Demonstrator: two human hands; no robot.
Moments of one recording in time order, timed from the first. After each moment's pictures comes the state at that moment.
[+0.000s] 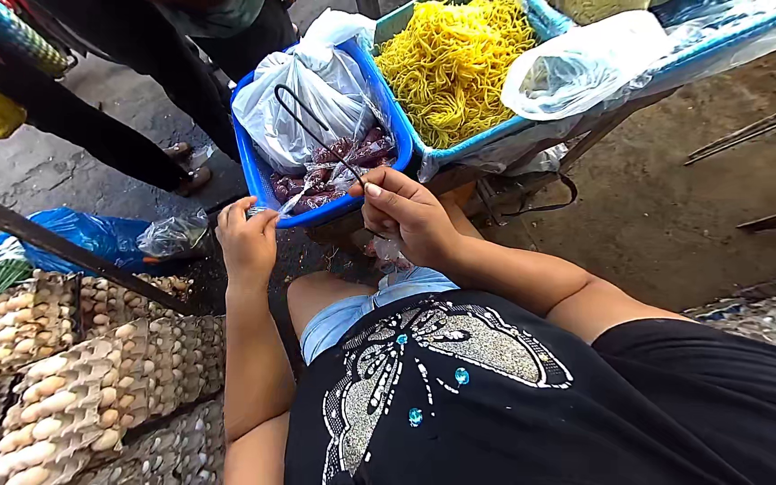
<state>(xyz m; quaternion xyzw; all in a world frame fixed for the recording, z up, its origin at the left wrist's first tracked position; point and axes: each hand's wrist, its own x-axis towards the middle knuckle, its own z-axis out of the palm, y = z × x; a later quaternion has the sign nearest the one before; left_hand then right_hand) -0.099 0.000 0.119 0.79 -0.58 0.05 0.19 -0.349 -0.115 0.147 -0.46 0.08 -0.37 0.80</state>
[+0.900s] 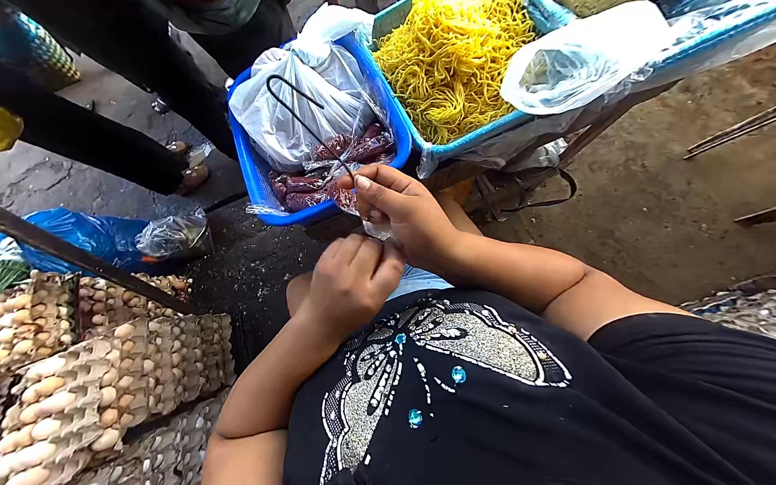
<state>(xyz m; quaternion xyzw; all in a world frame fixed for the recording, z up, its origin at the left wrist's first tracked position) -0.235 -0.002 0.152 0.51 -0.79 0.18 0.29 -0.344 -0.110 0.164 -0.47 0.18 -0.35 0.79</state>
